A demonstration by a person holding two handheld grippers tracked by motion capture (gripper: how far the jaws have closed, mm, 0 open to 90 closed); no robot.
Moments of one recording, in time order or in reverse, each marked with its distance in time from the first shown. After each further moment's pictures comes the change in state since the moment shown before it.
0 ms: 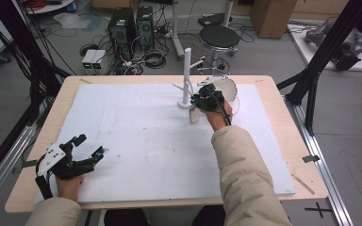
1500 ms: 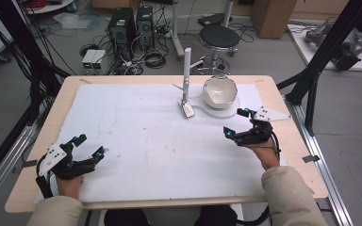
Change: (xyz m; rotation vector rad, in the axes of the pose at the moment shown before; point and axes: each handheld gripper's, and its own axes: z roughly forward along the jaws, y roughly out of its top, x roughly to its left) left arm -0.001 0.000 0.001 0.011 0.008 0.017; right arm -0.033 -0.125 -0.119 -0.411 0.223 -0.002
